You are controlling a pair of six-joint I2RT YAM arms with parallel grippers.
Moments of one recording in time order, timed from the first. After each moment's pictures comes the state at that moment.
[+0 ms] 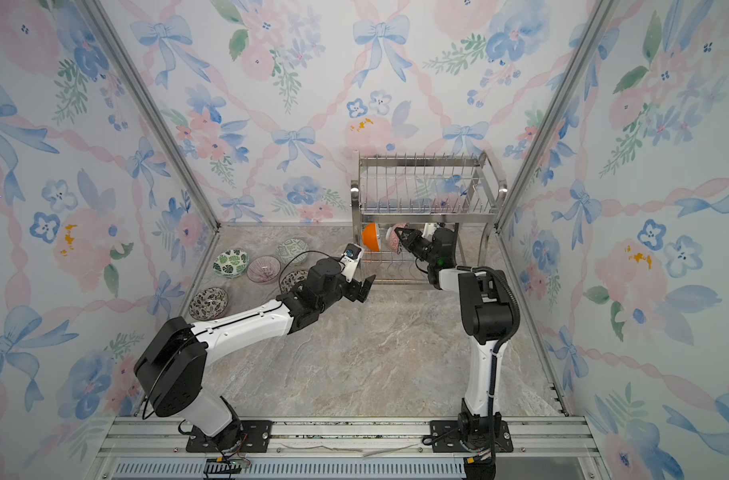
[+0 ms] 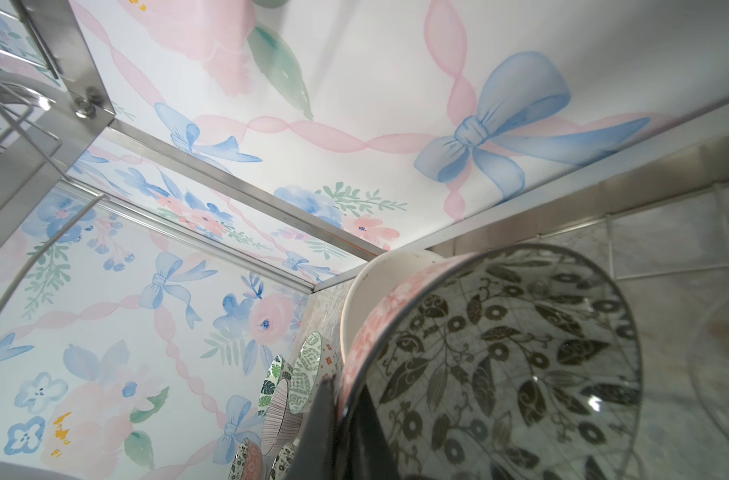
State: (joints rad) left arm -0.78 1.61 1.07 0.19 -0.20 0.01; right arm 0.12 2.14 1.30 0.80 -0.61 1.00
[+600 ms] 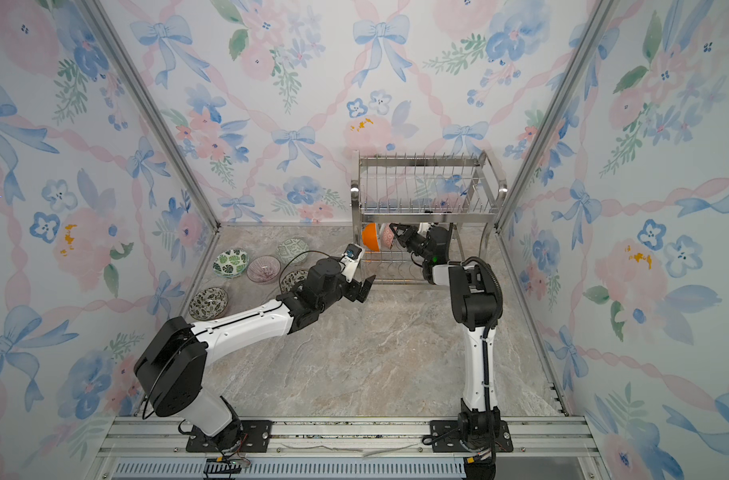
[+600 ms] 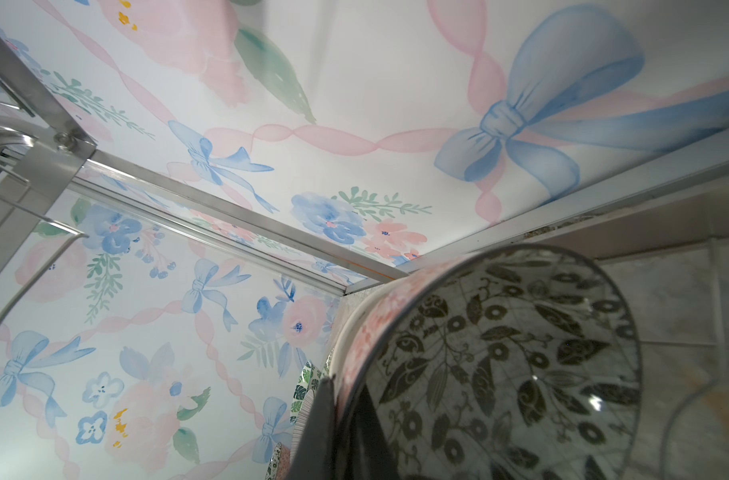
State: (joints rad) left arm -0.78 1.61 1.07 0.19 -0.20 0.02; right arm 0.13 2.33 1.49 0.93 -0.68 1.17
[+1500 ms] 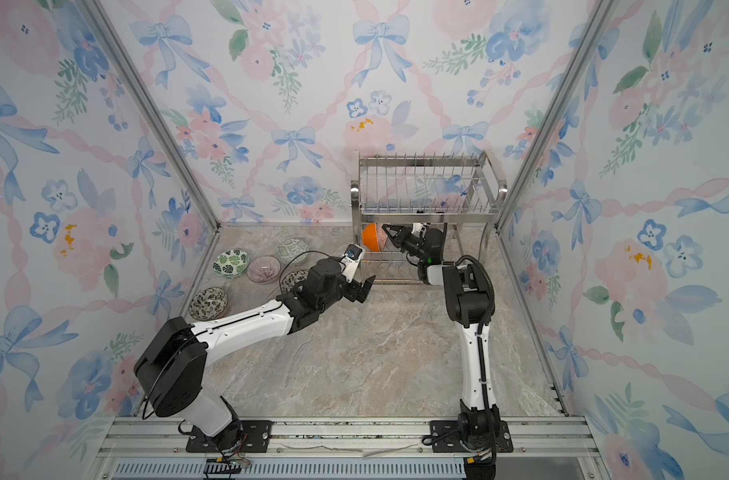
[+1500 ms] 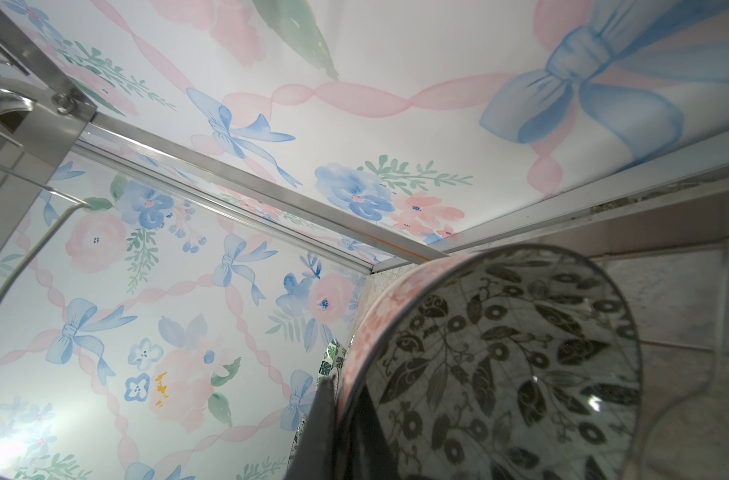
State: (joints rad) left arm -0.78 1.61 1.07 0.19 -0.21 0.03; right arm 0.16 2.42 1.55 1.01 -0.76 1.25
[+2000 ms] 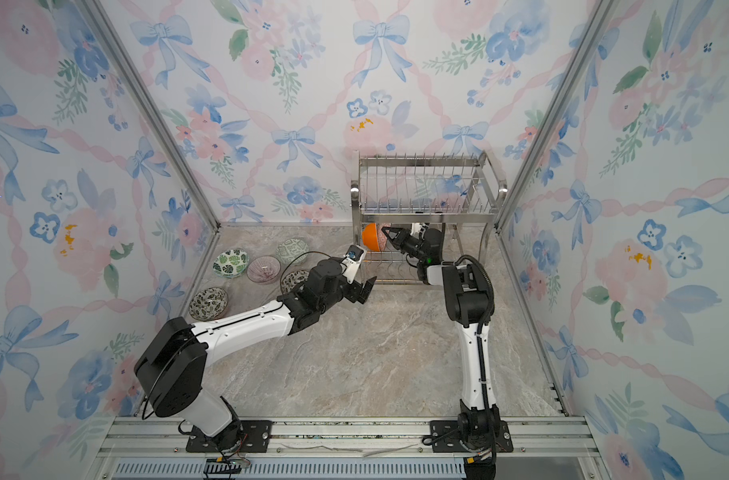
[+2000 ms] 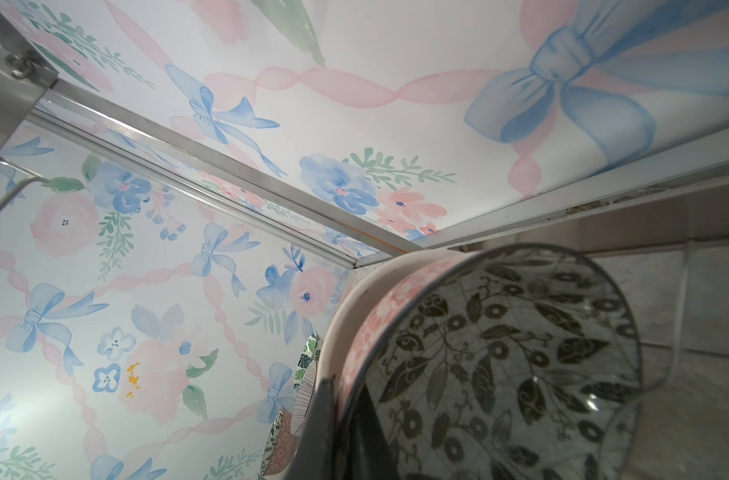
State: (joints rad) left arm -0.79 1.61 1.07 0.19 -0.21 0.03; right arm 0.16 2.42 1.55 0.95 -0.76 1.13
